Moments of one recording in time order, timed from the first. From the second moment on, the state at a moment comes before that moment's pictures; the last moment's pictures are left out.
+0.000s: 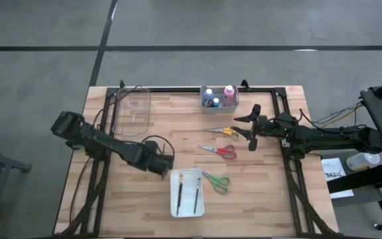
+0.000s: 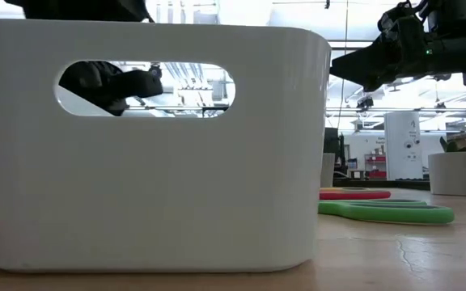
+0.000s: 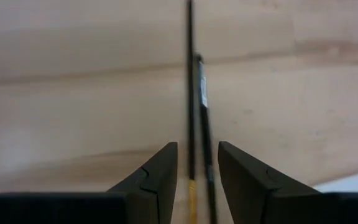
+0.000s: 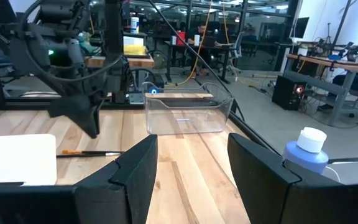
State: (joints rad) left arm -0.32 1.59 0.92 -0.77 -0.30 -1.78; right arm -0.24 0.74 0.19 0.55 -0.05 -0.04
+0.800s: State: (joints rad) left arm -0.46 1.78 1.02 -0.79 -0.25 -1.88; right arm -0.24 0.74 0.19 0.55 -0.05 -0.04
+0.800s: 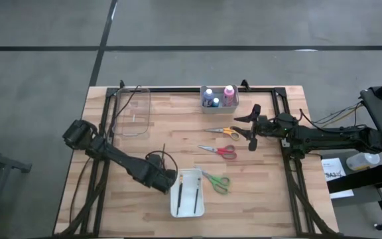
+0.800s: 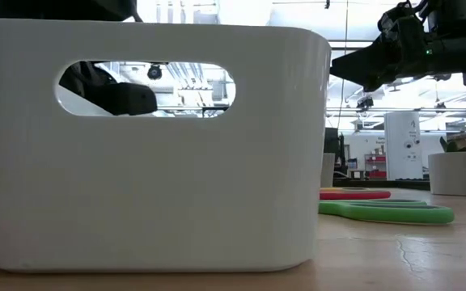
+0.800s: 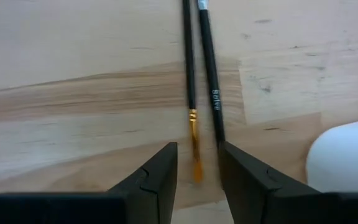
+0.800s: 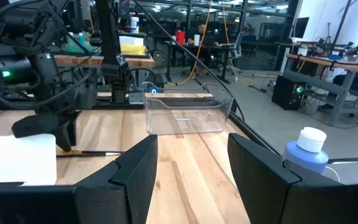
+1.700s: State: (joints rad) left arm -0.46 1.74 1.02 -0.79 -0.31 -1.88; right arm -0.24 0.74 0.19 0.55 -0.05 -0.04
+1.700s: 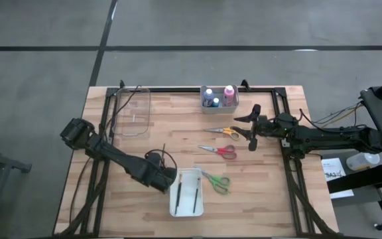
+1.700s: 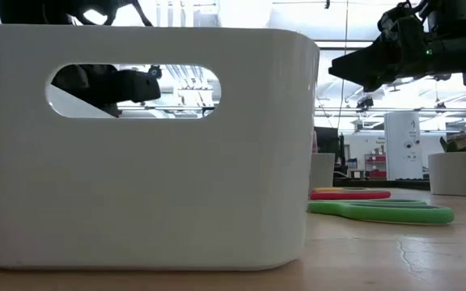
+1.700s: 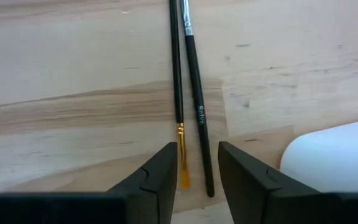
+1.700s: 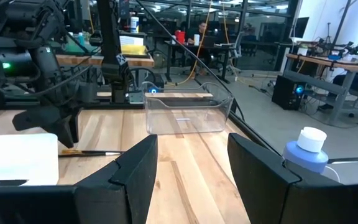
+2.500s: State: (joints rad) left arm -0.47 1.74 1.01 -0.82 -0.26 -2.08; right arm -0.24 0.74 0.19 0.55 -0.05 -0.04
